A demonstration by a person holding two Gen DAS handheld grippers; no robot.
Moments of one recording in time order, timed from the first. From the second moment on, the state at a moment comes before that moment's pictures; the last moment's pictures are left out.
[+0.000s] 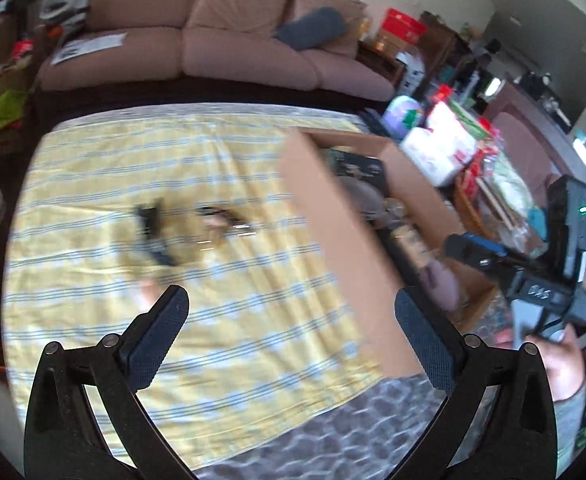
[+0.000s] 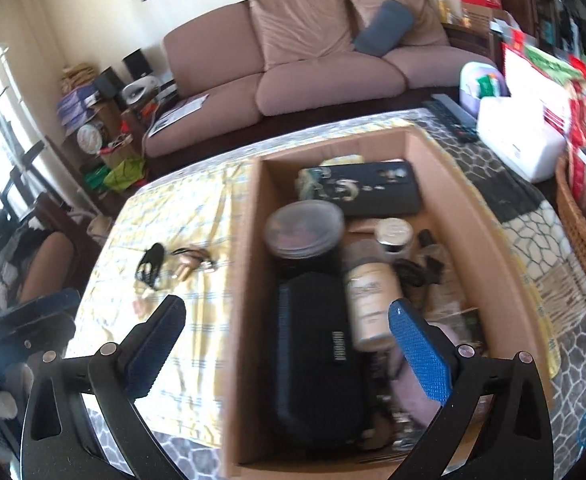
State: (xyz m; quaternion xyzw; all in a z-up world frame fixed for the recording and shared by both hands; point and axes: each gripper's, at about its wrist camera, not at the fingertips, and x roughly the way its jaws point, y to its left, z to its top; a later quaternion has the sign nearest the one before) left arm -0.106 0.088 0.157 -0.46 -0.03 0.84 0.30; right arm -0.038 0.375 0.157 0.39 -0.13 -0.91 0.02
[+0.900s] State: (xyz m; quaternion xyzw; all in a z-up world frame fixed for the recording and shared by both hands) left arm -0.179 0.056 0.027 -0.45 0.14 0.83 0.31; right arm -0.116 0.248 0.126 0.40 -0.12 -0.90 0.12
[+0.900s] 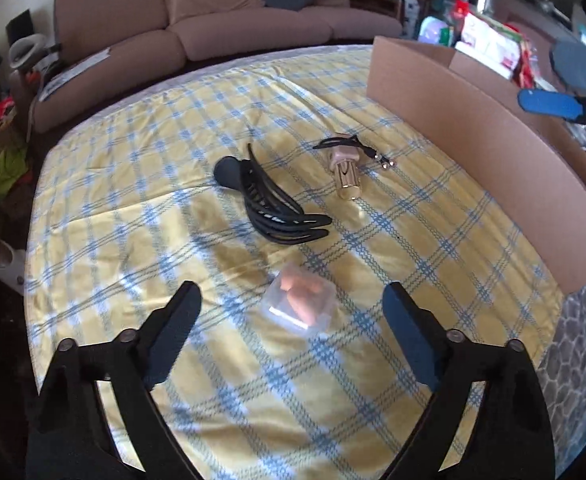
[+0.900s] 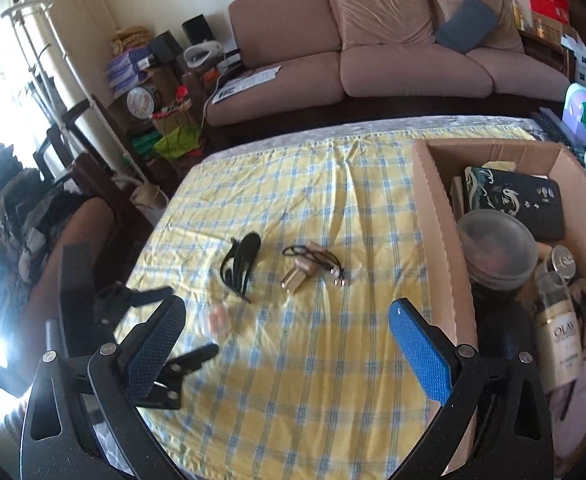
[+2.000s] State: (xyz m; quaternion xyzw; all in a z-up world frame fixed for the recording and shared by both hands) left arm -0.219 -0.005 0.065 -0.47 -0.06 0.81 0.33; right arm -0.245 0.218 0.054 0.51 -0.07 -0.85 0.10
